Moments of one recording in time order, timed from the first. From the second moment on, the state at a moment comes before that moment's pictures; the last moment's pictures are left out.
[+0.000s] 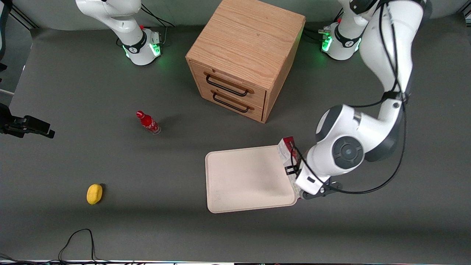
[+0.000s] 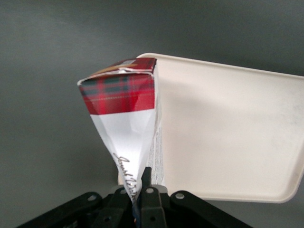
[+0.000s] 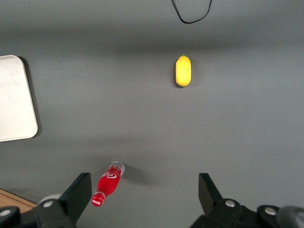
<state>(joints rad) -0.21 0.81 -0.32 -1.12 0.09 1.89 -0.69</state>
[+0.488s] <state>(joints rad) -0.27 0.94 -0.31 -1.10 0.19 1.96 -0.56</state>
